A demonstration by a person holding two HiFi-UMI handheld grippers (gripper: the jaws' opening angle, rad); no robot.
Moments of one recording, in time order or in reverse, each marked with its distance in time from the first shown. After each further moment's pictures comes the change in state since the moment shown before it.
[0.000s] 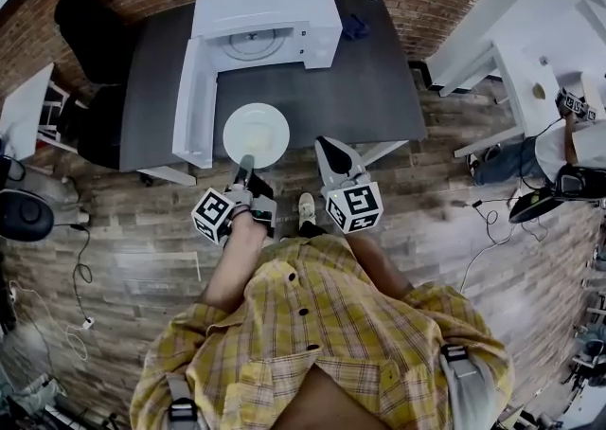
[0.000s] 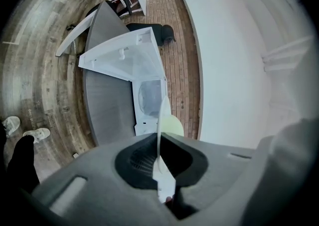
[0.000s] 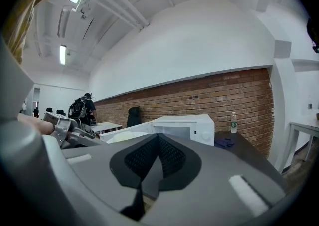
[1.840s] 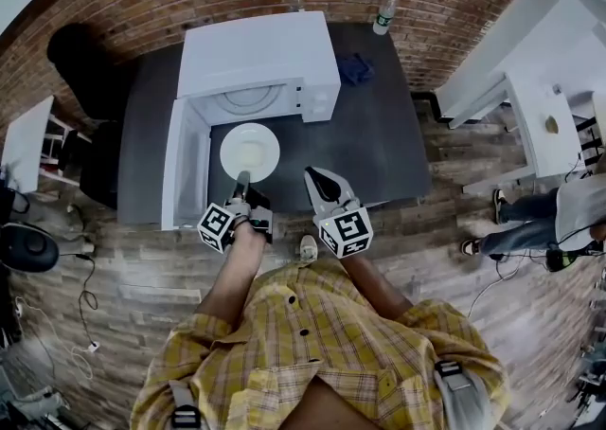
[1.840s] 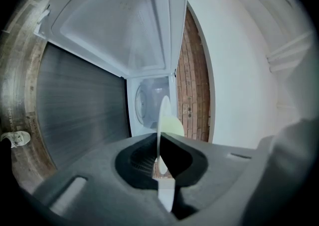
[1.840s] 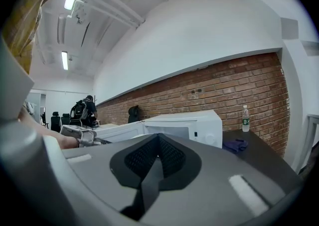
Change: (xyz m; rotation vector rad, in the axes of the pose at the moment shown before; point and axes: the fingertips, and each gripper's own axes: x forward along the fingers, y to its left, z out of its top) left arm 0.172 0.033 0.047 -0.005 -0.099 -0.009; right arm 0.115 -0.080 -0.017 0.029 0.002 0.096
